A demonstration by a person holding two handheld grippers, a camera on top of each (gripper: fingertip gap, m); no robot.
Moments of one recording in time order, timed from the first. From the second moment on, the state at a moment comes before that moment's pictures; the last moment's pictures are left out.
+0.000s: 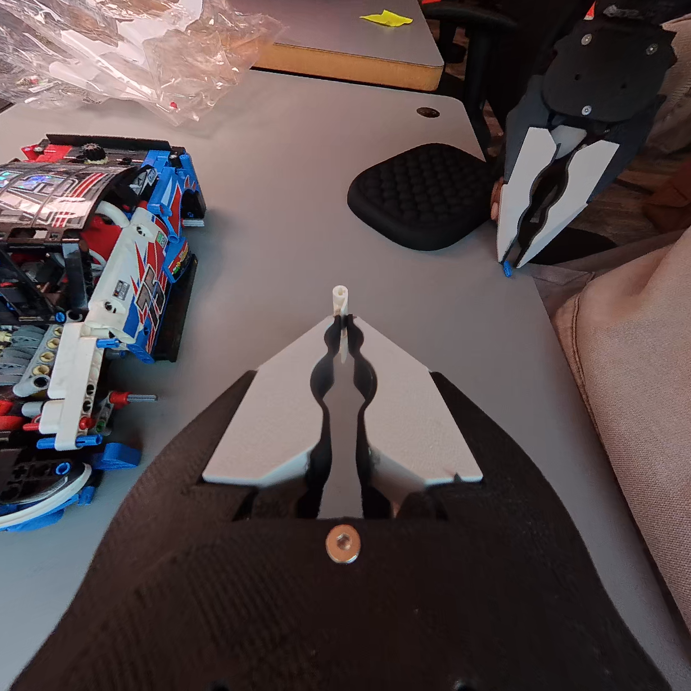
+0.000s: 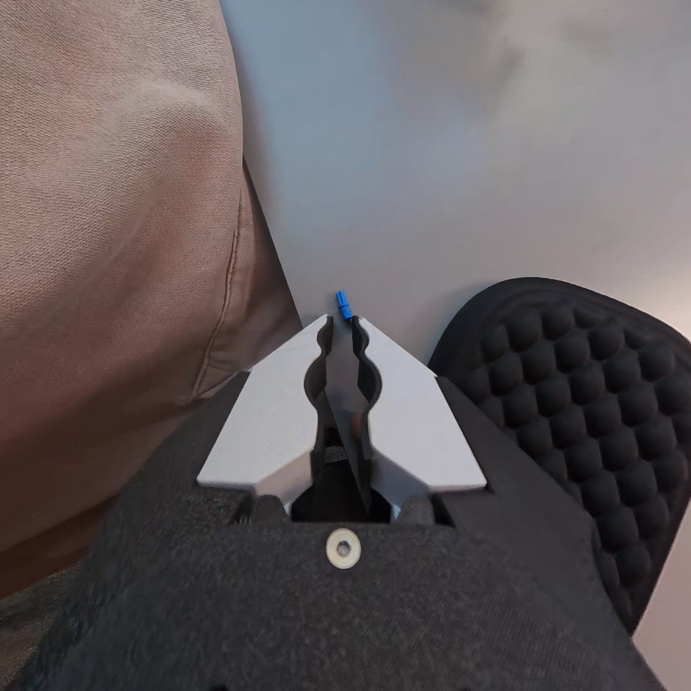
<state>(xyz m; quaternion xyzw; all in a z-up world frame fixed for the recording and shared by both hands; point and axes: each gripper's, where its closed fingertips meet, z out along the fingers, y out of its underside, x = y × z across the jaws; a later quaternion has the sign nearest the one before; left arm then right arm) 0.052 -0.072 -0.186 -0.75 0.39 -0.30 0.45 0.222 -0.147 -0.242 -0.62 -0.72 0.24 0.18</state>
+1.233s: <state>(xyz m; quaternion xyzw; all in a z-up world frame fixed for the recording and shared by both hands) 0.023 -0.064 -0.175 -0.74 0.38 -0.29 0.48 0.039 -0.052 -0.171 -0.44 -0.79 0.33 0.27</state>
